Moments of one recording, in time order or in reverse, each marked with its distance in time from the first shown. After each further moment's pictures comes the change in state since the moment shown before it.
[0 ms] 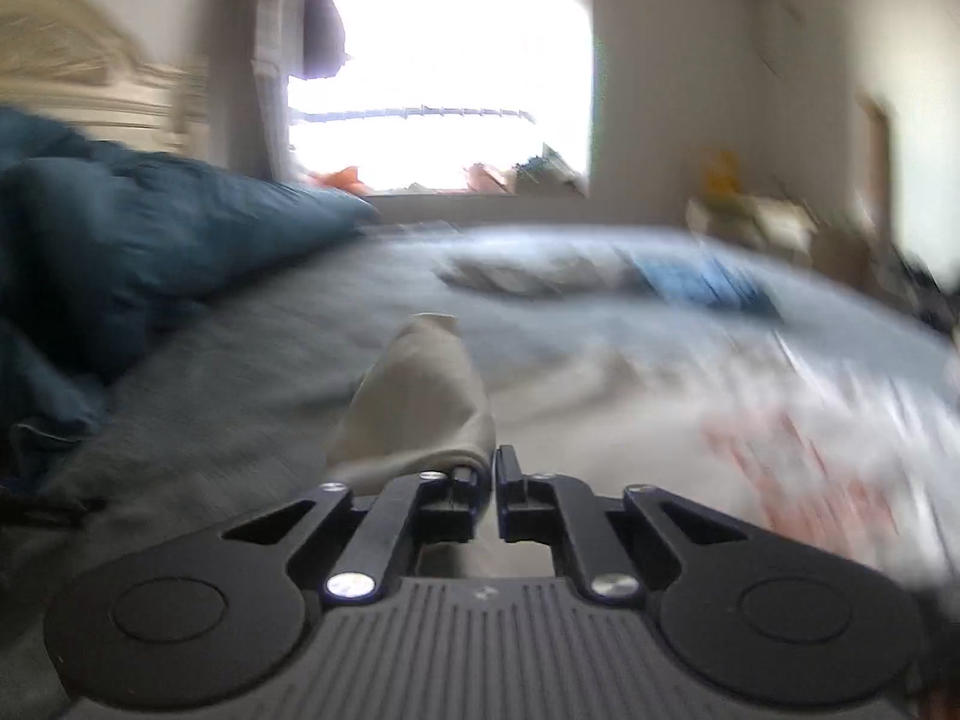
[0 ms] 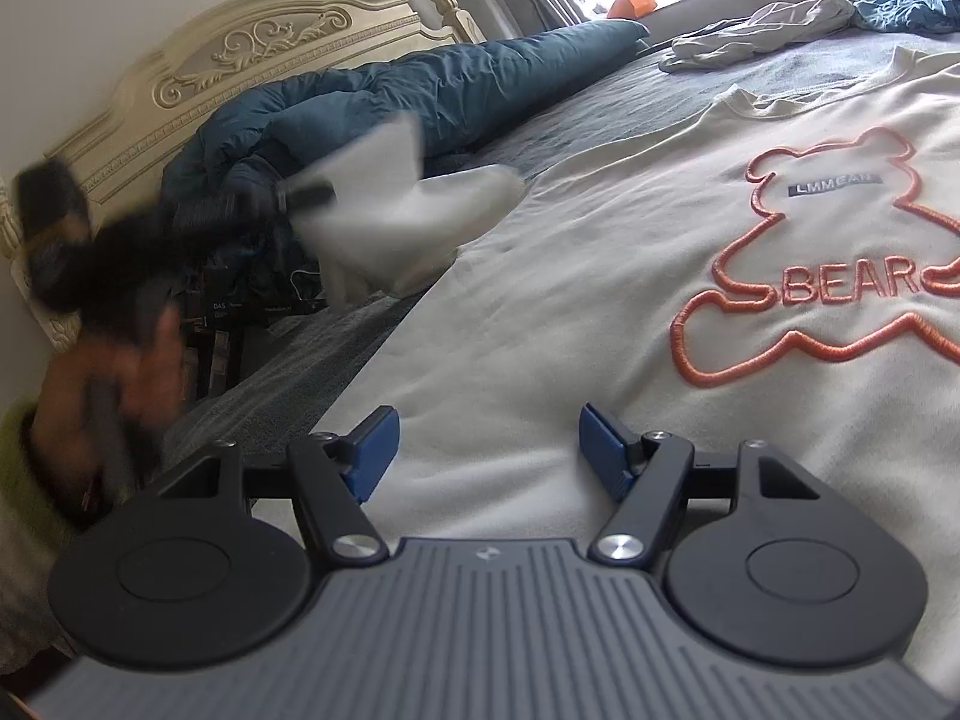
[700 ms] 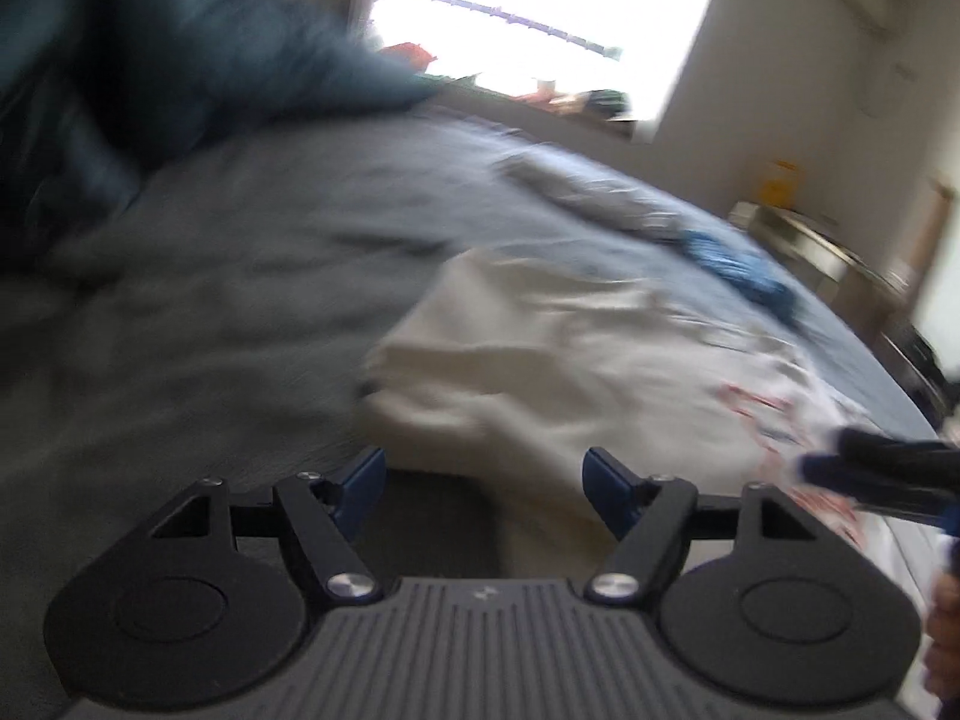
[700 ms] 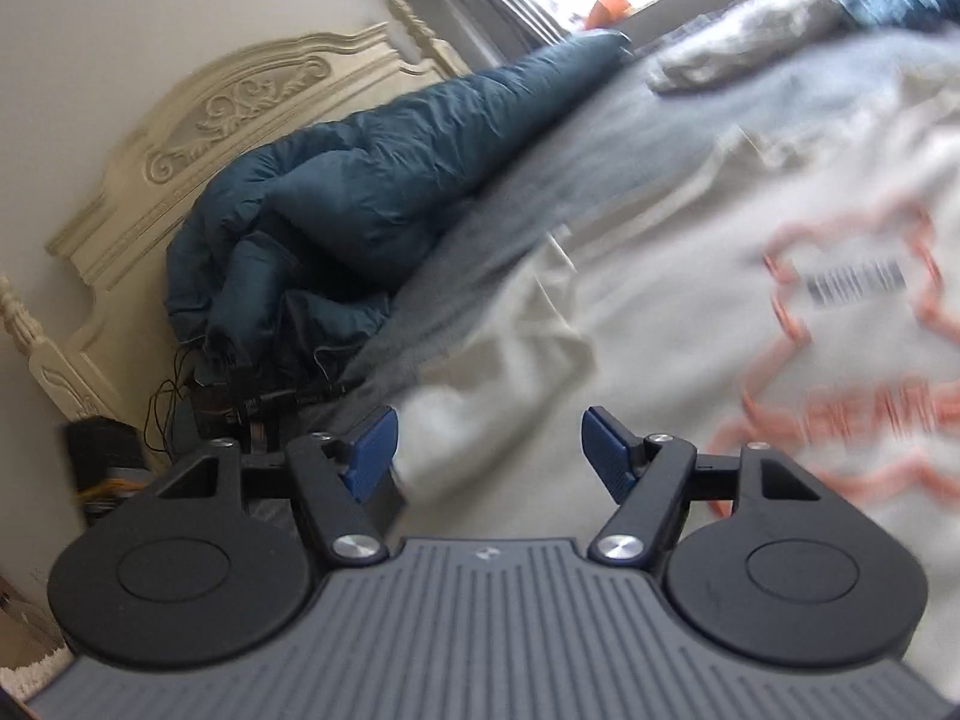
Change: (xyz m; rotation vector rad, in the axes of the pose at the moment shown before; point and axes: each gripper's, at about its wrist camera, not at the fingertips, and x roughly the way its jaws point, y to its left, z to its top) left arm 0.022 0.089 -0.025 -0.486 0.137 0.015; right arm 0.005 0.017 0.076 0.075 -0.029 0.034
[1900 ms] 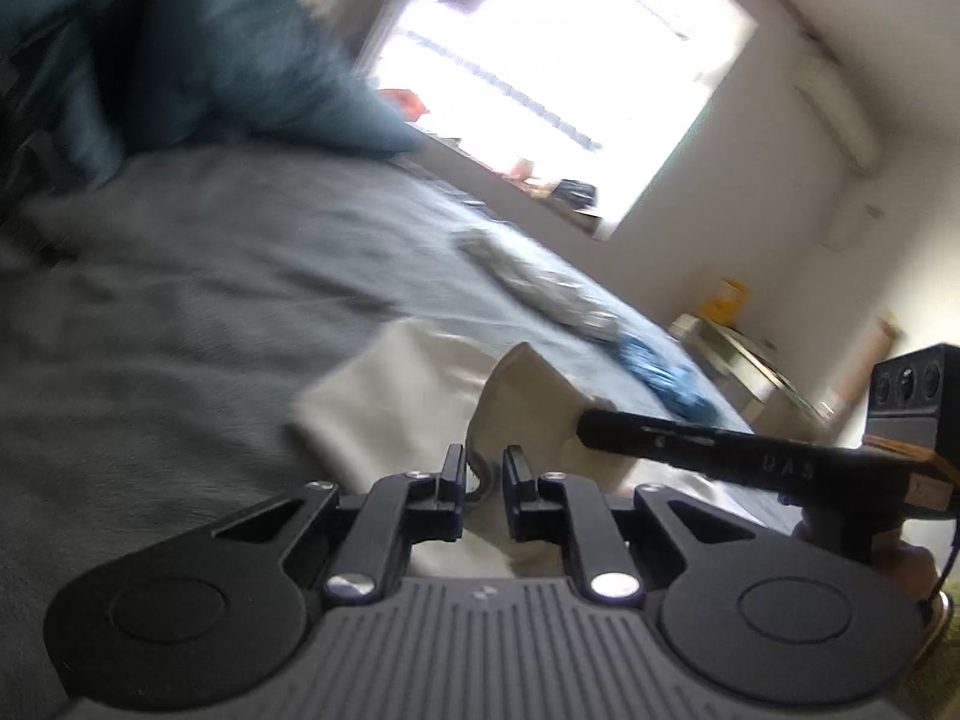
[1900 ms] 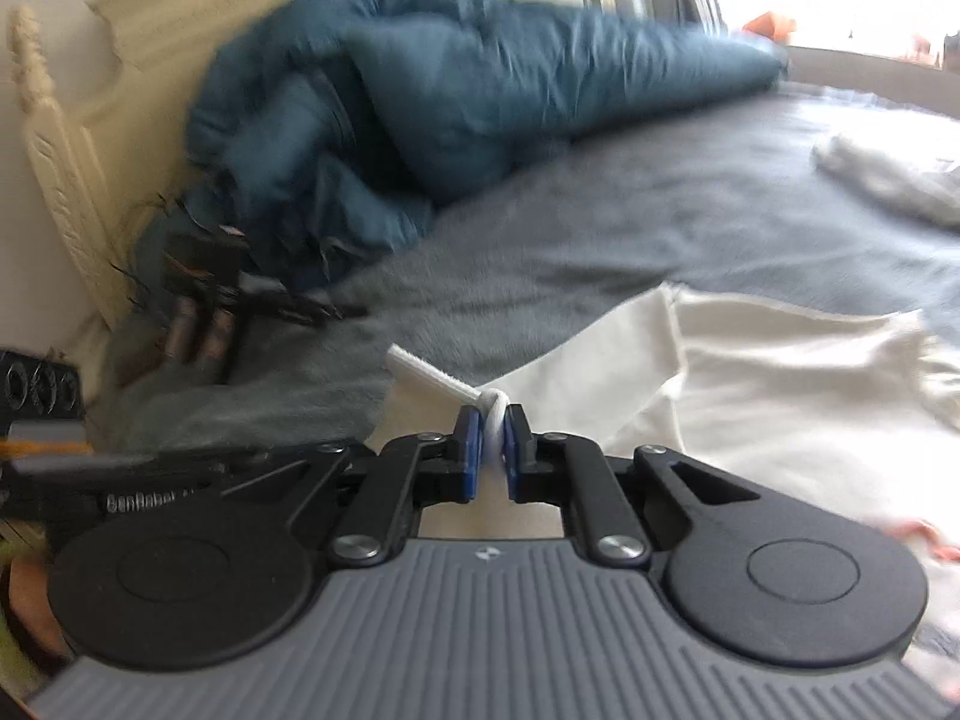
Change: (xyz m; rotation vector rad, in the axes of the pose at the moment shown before) left arm -0.037 -0.033 -0.007 -0.036 -0.160 -0.256; right arm 0.062 0.067 0.043 -0.451 0.170 -0.032
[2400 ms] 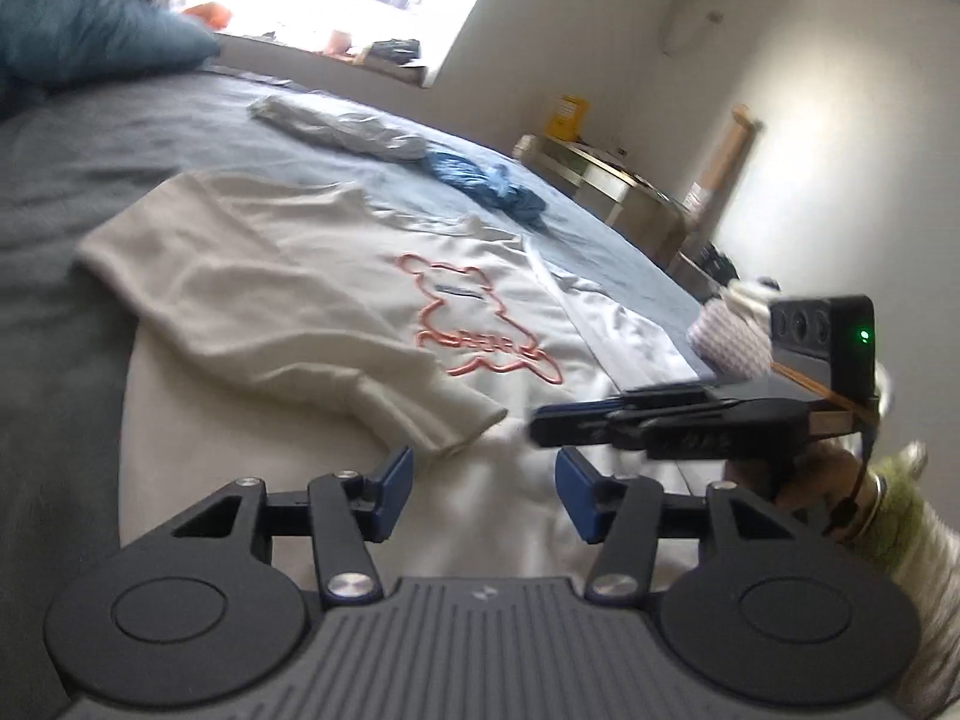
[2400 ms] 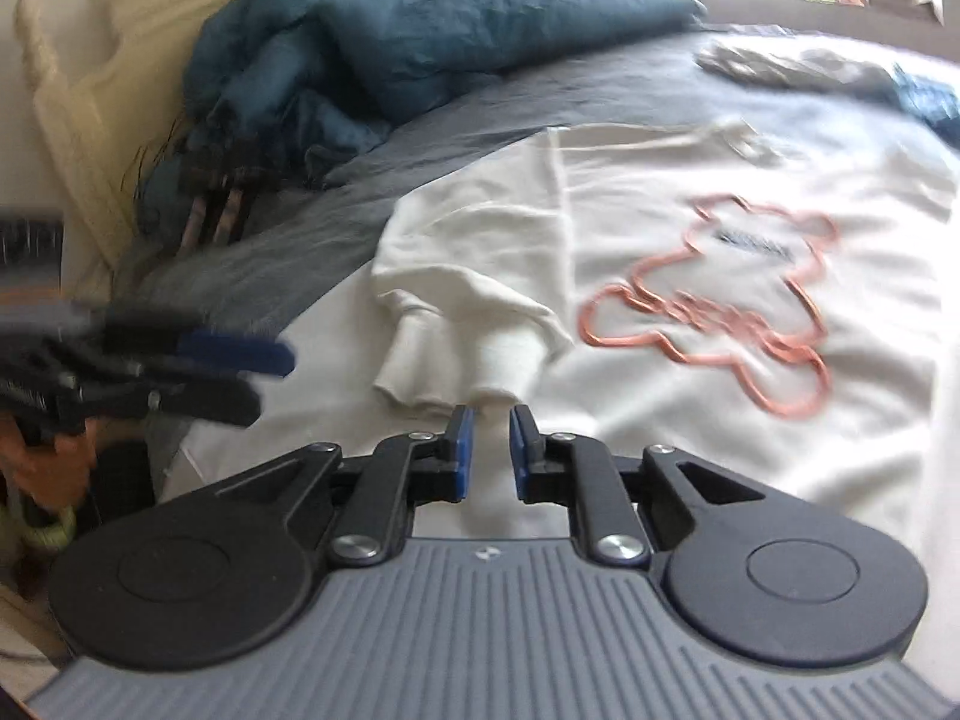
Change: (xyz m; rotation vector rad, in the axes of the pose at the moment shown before) left arm -0.026 -0.074 -0.087 0.152 0.273 -0.164; right arm -0.131 -0.028 -0.133 0.201 0.079 -0.018
